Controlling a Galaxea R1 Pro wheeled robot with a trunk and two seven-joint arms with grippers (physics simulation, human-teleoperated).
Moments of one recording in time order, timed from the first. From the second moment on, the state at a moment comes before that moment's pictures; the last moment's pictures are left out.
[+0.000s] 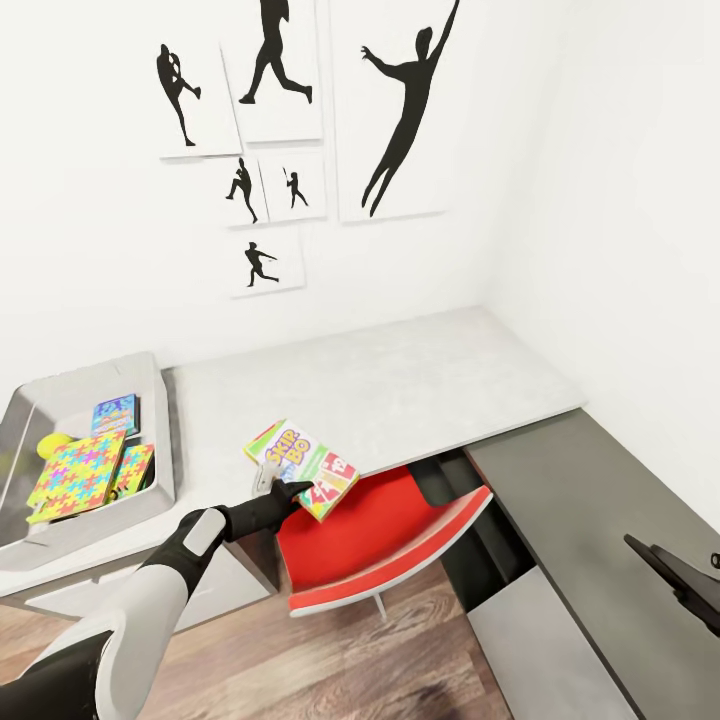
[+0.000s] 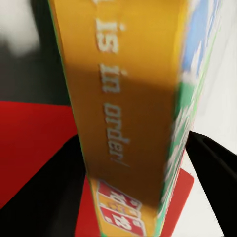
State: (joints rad) left arm -0.85 -0.01 0.35 -0.36 0.54 0.72 -0.51; right arm -0.05 -0.31 -0.71 -1.40 -0.66 0.74 1.39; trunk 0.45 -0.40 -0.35
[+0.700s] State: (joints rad) left arm -0.85 0.00 0.35 -0.36 0.53 0.72 -0.61; right arm -0.05 -0.31 -0.71 -1.41 -0.66 0.74 1.39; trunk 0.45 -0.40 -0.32
